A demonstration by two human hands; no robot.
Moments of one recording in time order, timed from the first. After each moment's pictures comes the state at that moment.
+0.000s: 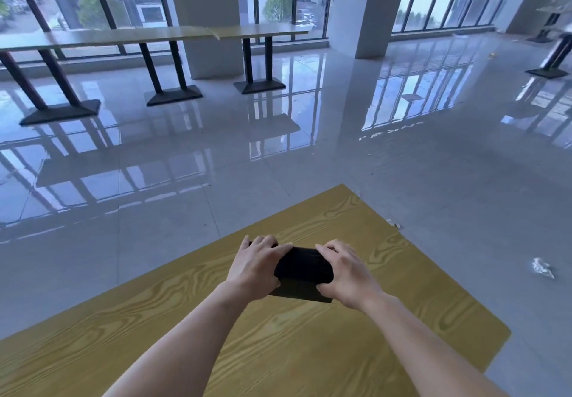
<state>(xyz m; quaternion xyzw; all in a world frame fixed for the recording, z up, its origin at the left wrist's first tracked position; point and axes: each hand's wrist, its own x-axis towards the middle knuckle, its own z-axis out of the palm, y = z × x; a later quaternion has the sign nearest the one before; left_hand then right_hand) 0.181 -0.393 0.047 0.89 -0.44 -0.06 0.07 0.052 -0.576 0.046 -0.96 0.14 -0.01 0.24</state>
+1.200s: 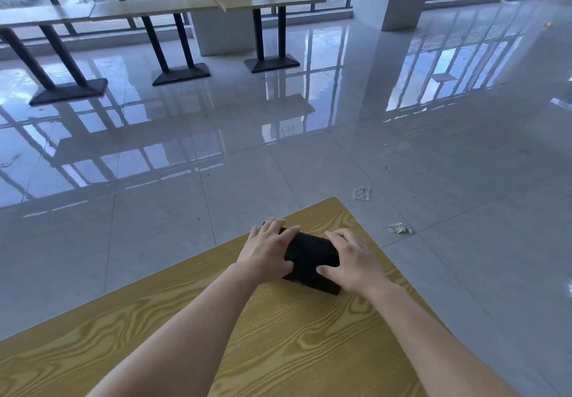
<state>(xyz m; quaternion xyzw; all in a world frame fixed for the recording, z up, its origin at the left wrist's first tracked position) 0.267 -0.584 0.015 0.91 -0.39 -0.11 0.09 0.150 -0.760 0.014 -0.96 0.14 0.01 0.23</state>
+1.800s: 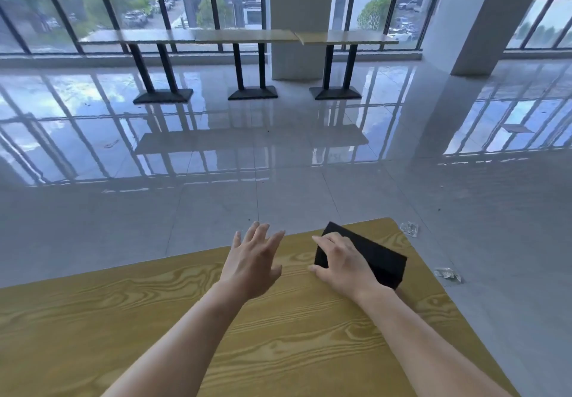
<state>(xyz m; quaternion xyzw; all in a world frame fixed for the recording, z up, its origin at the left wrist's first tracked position) 0.202 -0.411 0.061 0.97 -0.24 0.01 0.10 0.155 -0.617 0.064 -0.98 -0.02 -0.01 0.21</state>
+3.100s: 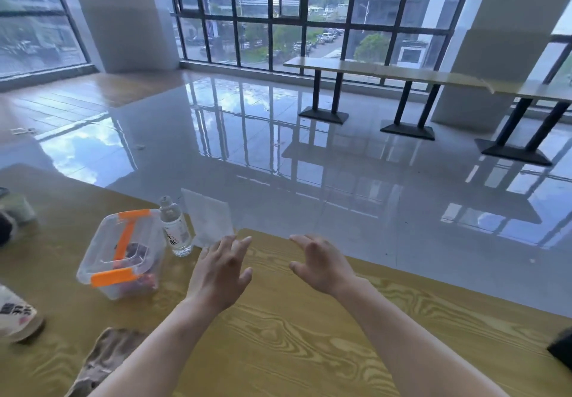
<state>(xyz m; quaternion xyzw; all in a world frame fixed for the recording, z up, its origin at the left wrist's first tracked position) 0.048 0.115 0.094 0.99 0.09 0.10 0.09 0.145 -0.090 0.117 -0.93 -0.32 0.04 0.20</state>
